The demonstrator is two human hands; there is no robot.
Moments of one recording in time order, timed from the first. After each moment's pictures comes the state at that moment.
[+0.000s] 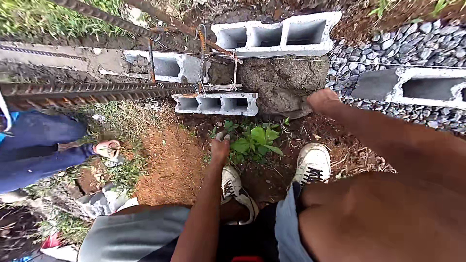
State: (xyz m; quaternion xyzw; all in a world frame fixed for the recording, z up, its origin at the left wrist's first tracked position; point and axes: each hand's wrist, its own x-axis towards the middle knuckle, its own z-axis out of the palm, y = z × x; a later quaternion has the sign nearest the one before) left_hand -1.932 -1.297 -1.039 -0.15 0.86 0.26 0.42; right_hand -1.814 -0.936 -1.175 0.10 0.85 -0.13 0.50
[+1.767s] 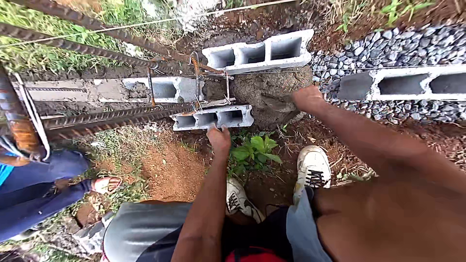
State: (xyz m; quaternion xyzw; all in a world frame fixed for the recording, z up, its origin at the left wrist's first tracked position) left_hand -1.983 -1.240 -1.066 0.02 0.95 0.09 0.29; right_hand -1.865 -0.942 -1.118 0.24 0.82 -0.14 0.49
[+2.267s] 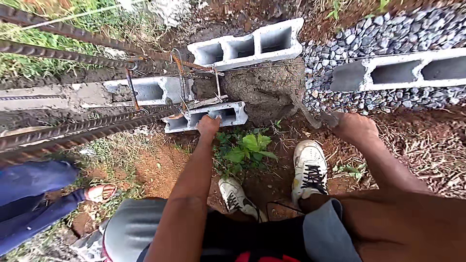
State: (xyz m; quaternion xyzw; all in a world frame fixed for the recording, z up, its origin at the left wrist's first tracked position) left_hand -2.043 -1.233 -1.118 0.06 0.91 -0.08 0.40; right_hand -1.694 -0.939 -1.057 0.46 0.75 -0.23 0.41
